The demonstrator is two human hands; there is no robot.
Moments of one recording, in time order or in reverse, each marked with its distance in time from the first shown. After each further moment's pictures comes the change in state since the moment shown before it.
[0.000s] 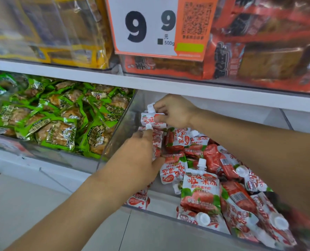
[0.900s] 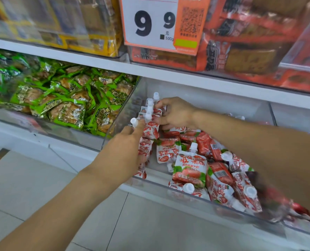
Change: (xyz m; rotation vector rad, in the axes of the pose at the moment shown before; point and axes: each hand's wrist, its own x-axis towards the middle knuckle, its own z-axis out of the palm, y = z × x) left_hand -0.041 -0.011 -0.001 0.081 -0.032 -0.058; right_hand -0.042 -0.016 0.009 0.471 -0.134 0.284
